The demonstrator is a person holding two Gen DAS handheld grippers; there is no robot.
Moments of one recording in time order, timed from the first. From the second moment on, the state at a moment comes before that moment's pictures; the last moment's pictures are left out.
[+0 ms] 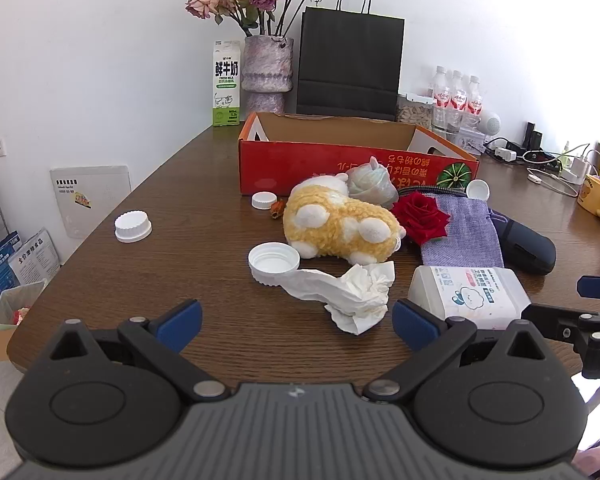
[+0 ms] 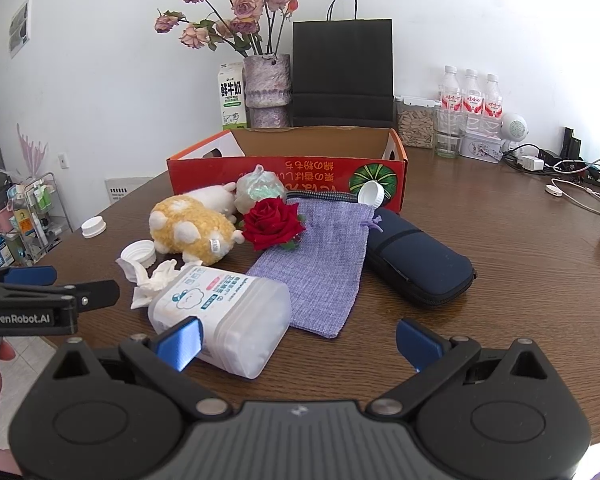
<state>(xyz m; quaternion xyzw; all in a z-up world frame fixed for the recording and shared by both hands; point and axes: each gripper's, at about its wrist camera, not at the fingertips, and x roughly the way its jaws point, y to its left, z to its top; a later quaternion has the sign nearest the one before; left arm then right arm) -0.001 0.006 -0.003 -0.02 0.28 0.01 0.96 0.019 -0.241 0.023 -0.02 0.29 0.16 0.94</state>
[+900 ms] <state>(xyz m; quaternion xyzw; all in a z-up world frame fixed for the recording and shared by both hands) 0.001 0.037 -0.005 -0.03 0.27 0.04 0.96 0.031 -0.195 0.019 -0.03 0.31 0.19 0.93</state>
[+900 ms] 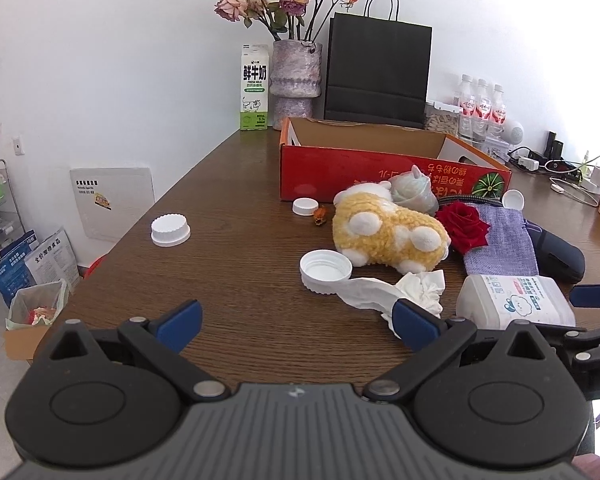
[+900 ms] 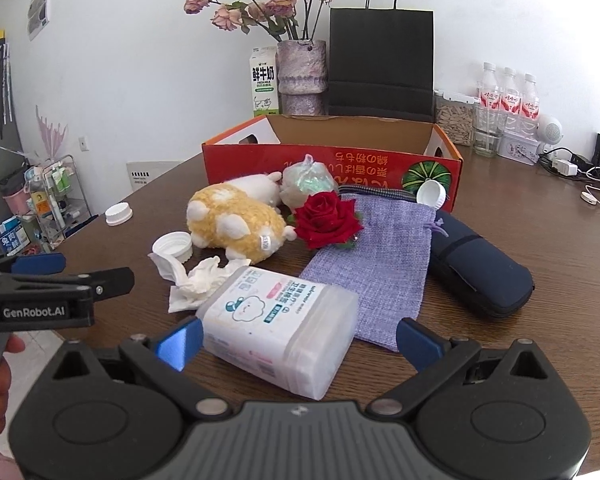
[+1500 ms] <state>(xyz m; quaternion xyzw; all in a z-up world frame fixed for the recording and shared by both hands) 0.003 0.061 -0.015 -0.04 0.28 0.04 0.96 0.051 -0.161 0.001 -0.05 0.33 0.16 0.93</state>
